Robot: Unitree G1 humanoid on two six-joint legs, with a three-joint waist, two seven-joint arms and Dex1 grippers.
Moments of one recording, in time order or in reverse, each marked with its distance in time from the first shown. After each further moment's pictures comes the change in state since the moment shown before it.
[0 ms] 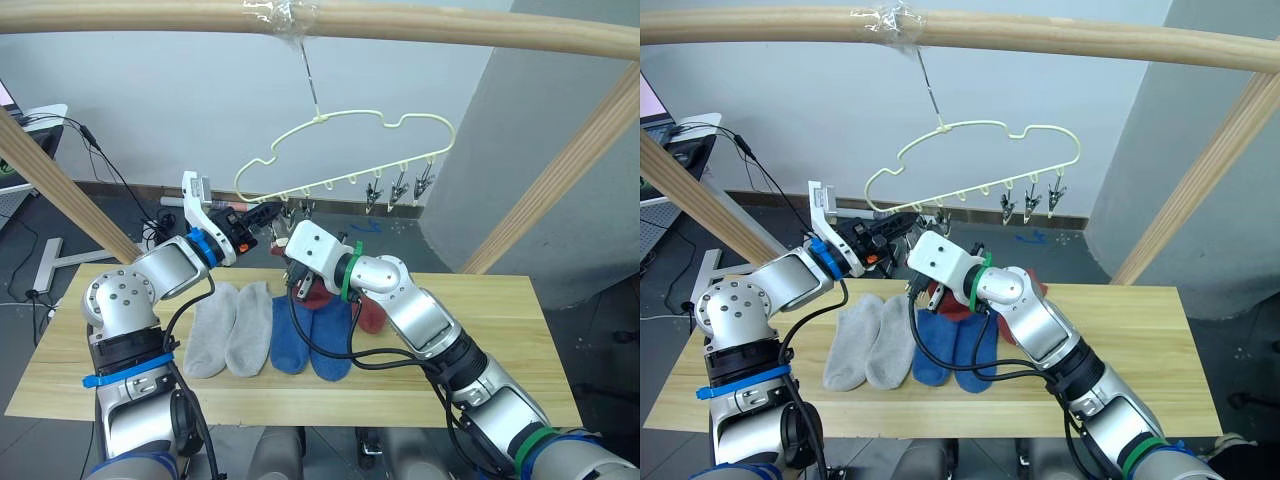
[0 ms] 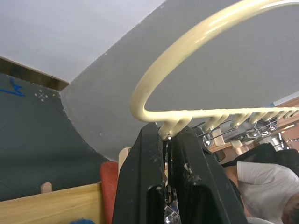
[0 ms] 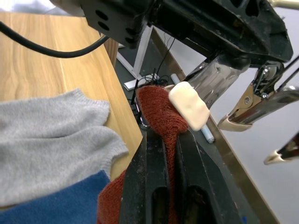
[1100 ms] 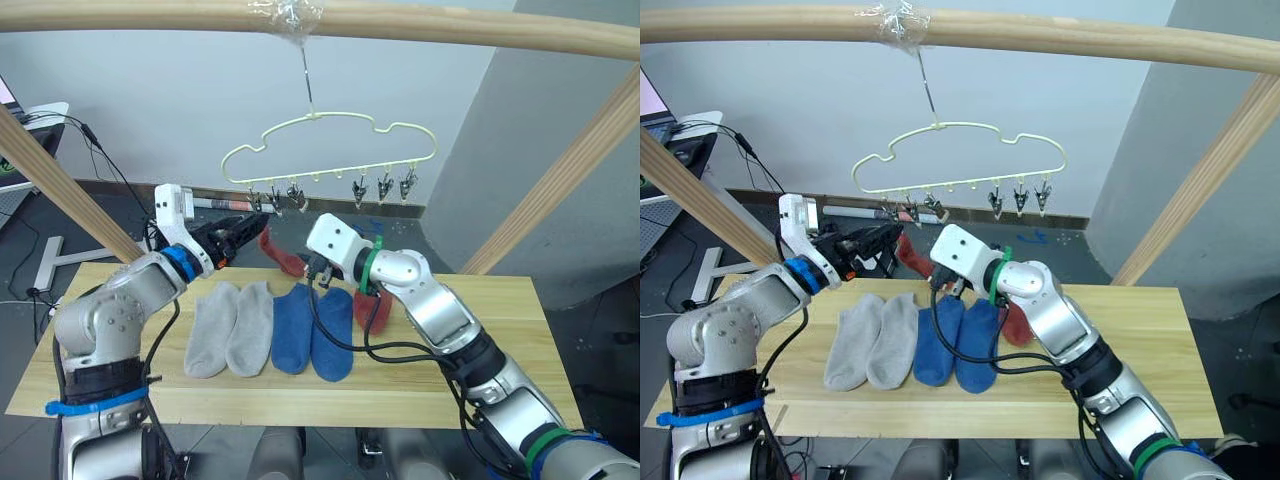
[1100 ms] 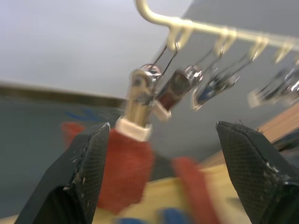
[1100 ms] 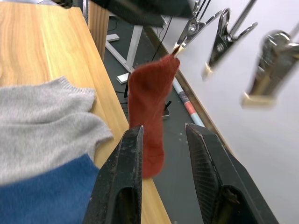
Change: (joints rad) left arm 0.240 0.156 -0.209 -0.182 0.353 -0.422 -0.190; right arm 0.040 -0.140 -0.044 -0.126 -0.001 -0.003 0.066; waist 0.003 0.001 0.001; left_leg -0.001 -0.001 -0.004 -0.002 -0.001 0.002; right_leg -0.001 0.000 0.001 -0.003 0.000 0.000
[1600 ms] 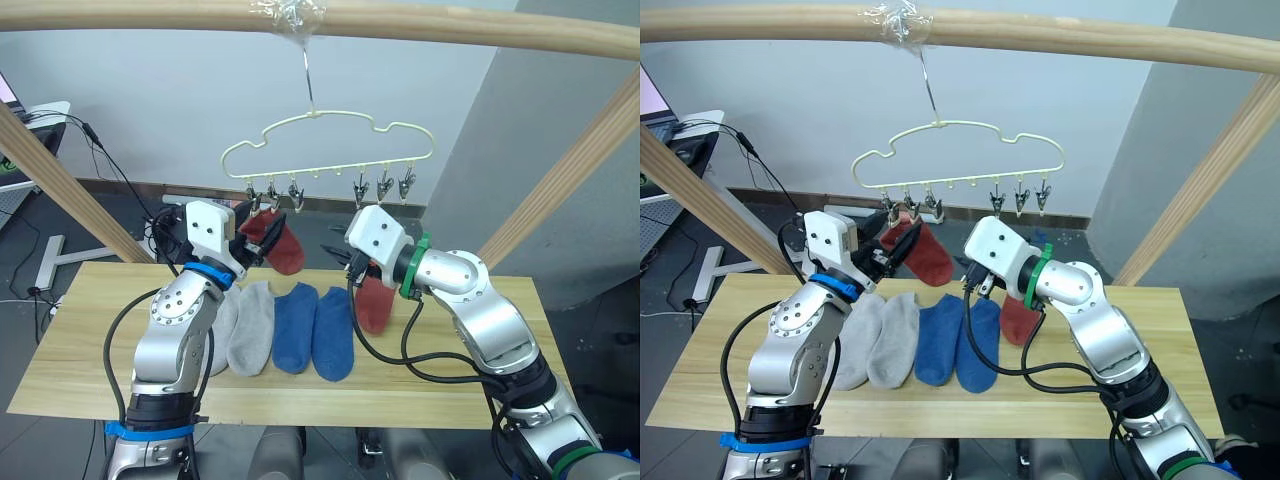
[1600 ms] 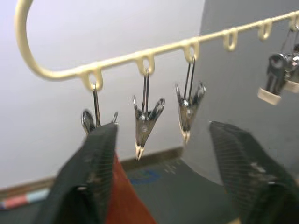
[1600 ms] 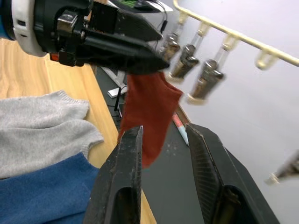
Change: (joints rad) left arm 0.073 -0.199 -0.169 0.009 0.405 -0.559 0.061; right arm 0.089 -0.119 -0.134 -0.279 0.097 0.113 0.043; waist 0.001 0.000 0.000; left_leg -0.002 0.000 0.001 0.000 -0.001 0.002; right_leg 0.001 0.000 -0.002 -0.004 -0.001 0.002
